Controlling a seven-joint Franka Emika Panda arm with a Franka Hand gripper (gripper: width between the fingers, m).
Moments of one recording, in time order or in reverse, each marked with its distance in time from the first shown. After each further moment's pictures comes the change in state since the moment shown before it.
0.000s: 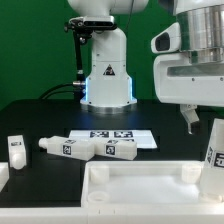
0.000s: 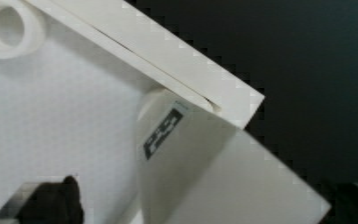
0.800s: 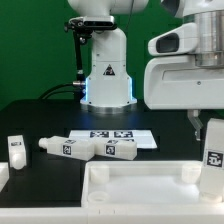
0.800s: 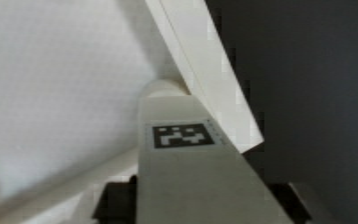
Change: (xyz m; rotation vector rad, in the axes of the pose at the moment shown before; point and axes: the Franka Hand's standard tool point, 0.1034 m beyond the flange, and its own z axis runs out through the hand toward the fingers) arm -0.003 0.002 0.005 -0.034 0.012 -0.286
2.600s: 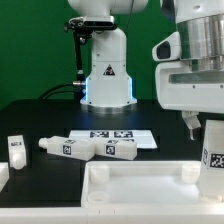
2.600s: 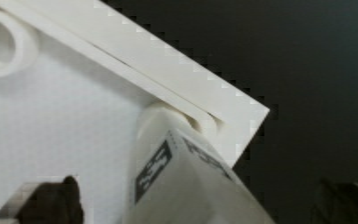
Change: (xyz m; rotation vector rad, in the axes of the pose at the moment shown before) arm -0.002 -0.002 0.005 0.058 -0.022 0.409
